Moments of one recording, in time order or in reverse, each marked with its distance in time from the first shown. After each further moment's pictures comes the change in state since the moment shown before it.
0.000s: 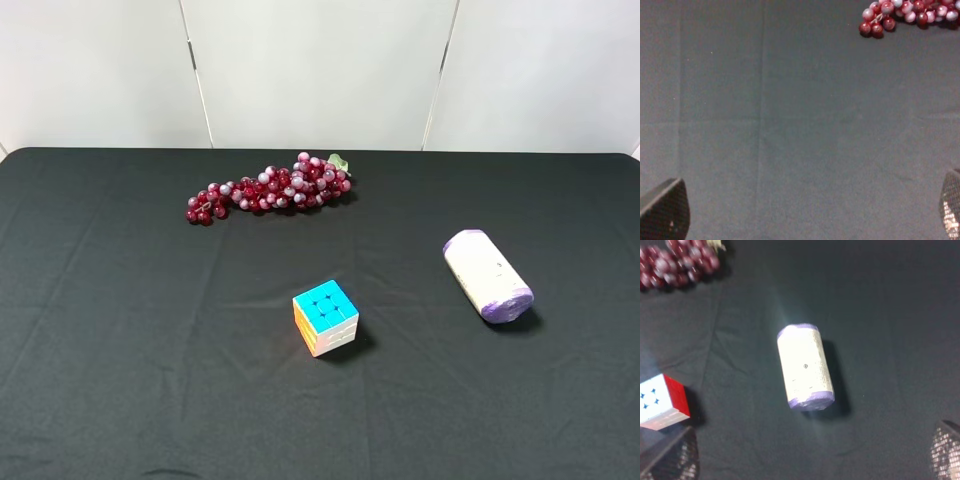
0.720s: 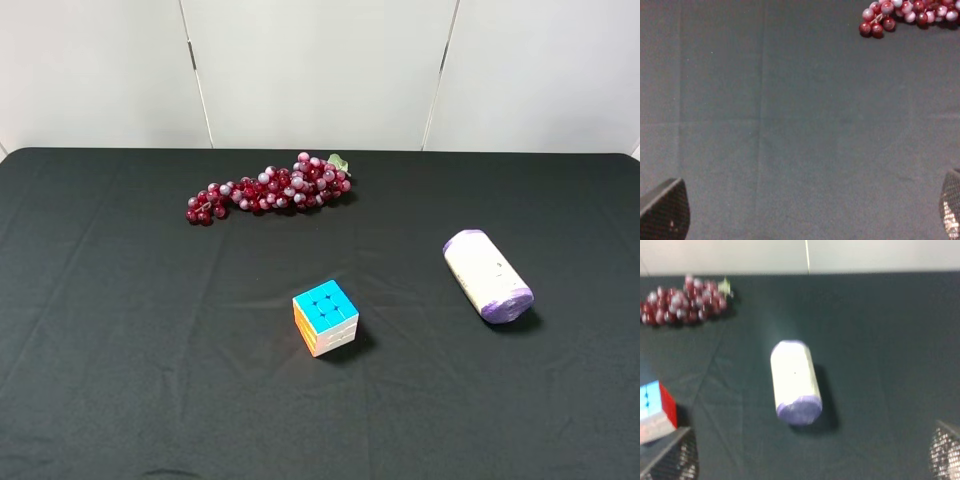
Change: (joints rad) left arm 0.000 0.000 0.000 0.000 0.000 0.000; right arm 0.000 -0.638 0.337 -0.029 -0.043 -0.034
